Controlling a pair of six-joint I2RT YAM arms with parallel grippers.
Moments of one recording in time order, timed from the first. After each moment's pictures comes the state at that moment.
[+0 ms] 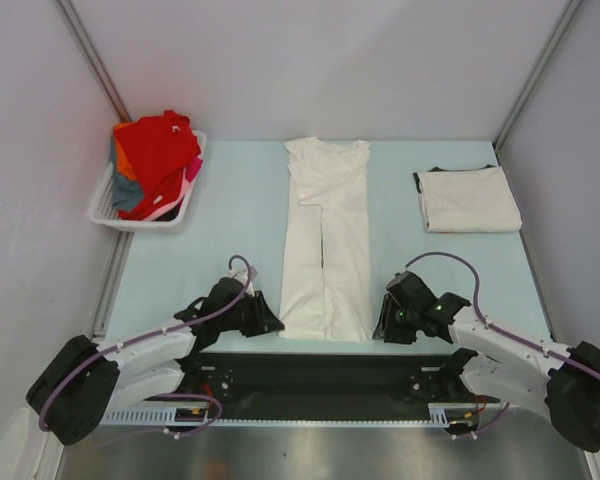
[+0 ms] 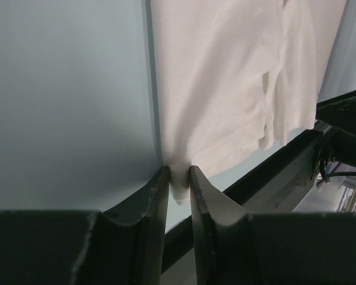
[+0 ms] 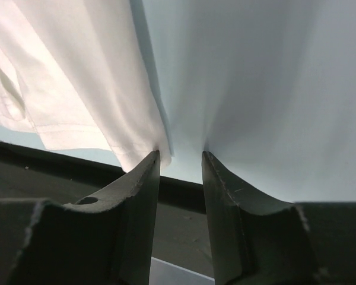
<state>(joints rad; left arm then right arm) -0.66 1.01 0.18 0.06 0.28 -0.88 0.73 0.98 0.42 -0.56 -0.05 0.92</state>
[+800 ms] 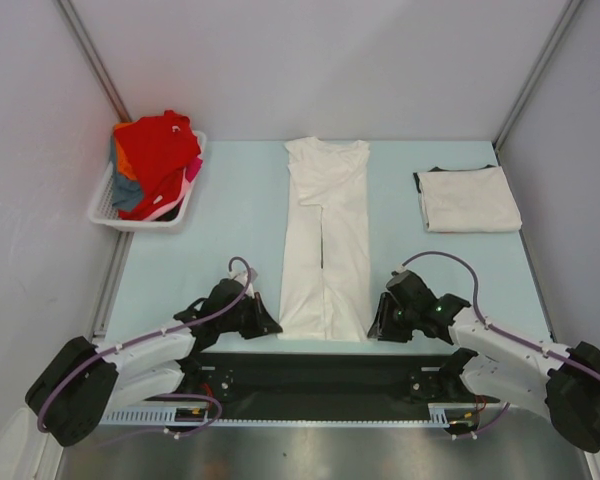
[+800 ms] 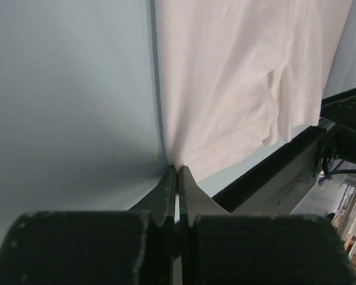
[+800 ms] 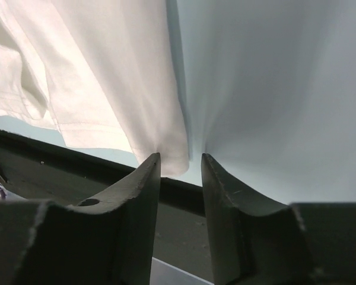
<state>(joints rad) -0.67 1.01 0.18 0.05 0.28 -0.89 0.72 0.96 0.40 -0.50 -0.10 0.91</state>
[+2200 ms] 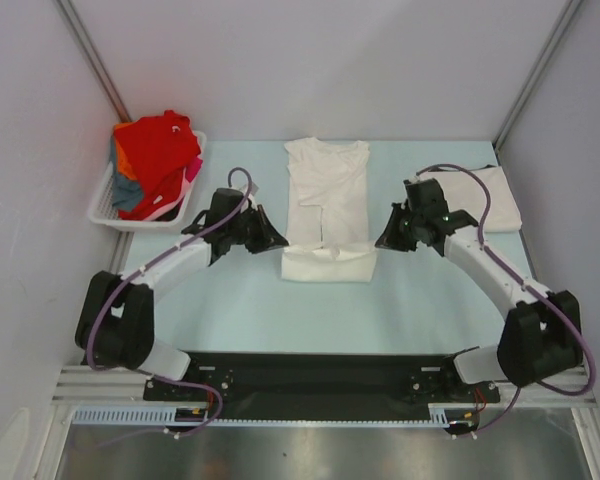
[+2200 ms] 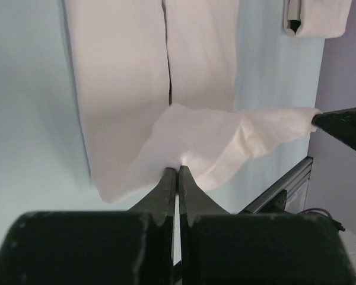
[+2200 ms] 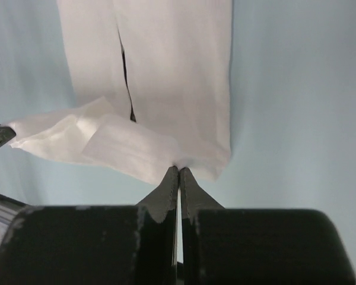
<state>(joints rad) -0.37 1.44 0.88 -0.16 0.43 -0.71 0.34 1.34 1.02 -0.56 -0.18 0.58</state>
